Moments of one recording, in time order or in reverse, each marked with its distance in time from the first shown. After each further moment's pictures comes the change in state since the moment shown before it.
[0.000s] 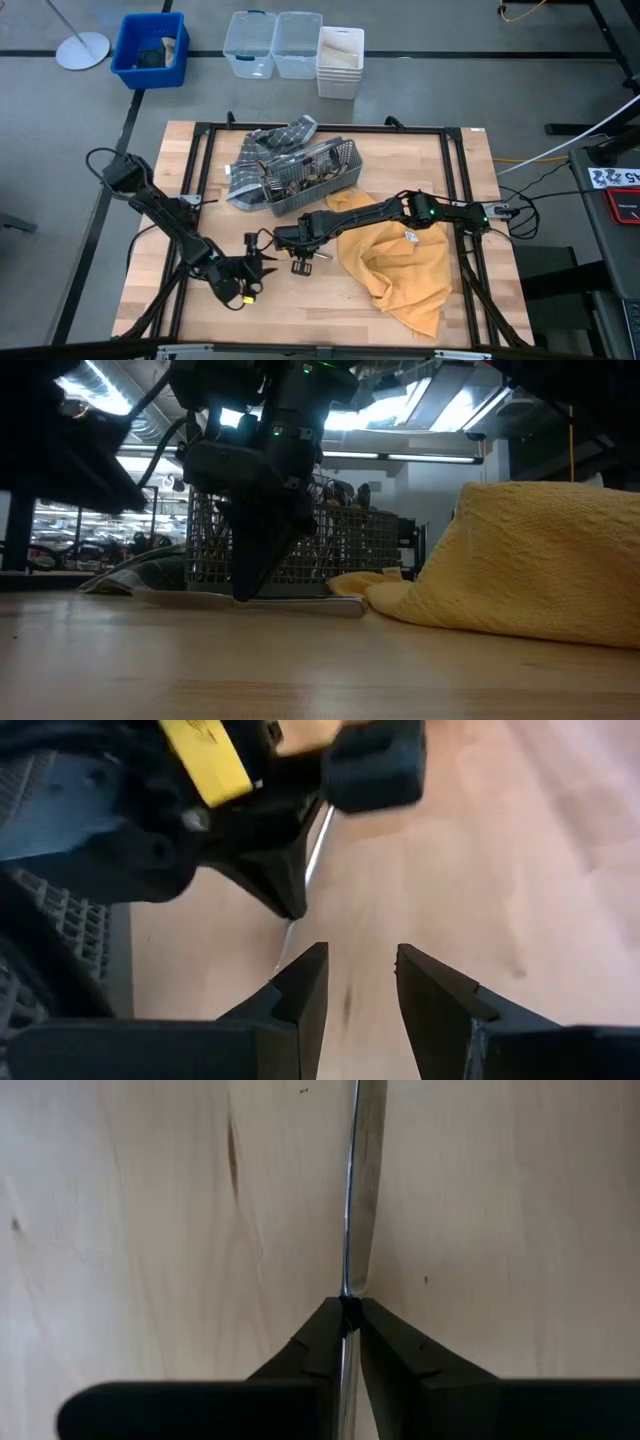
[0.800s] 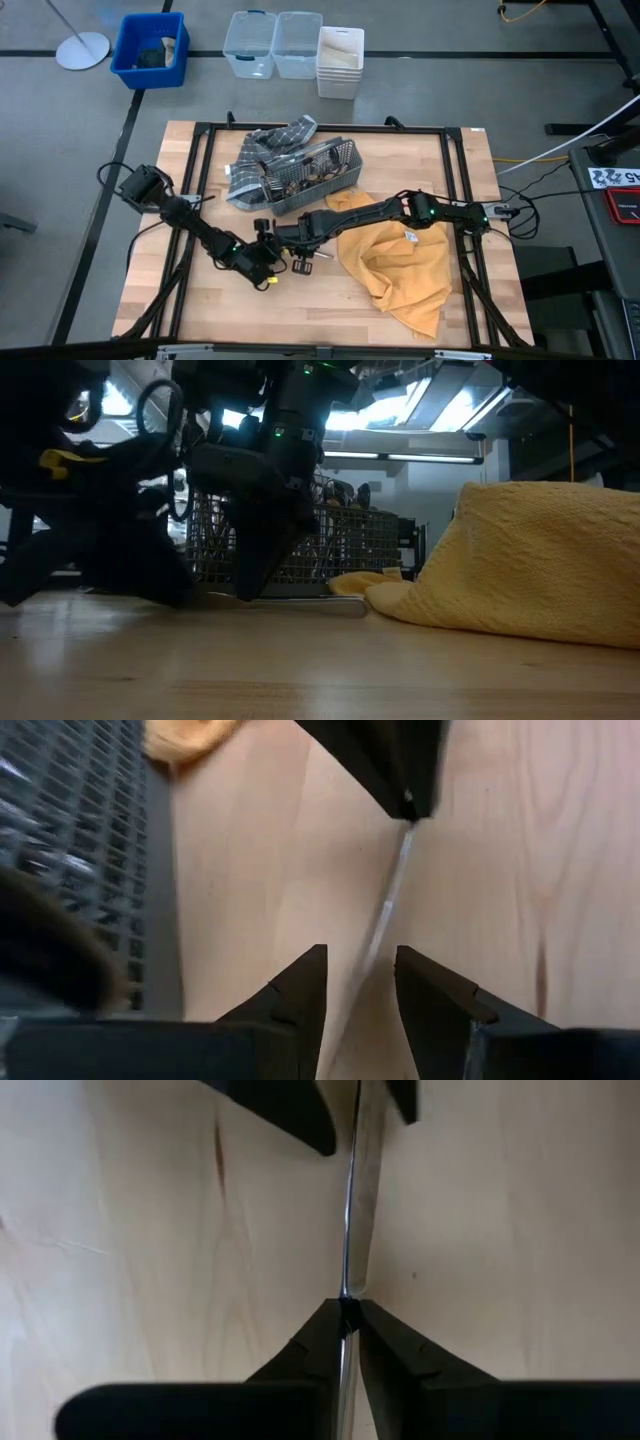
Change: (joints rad) left arm 0.231 0.206 0.000 0.011 0.034 0.046; right arm 0.000 0.000 0.000 -0.011 -0.002 0.001
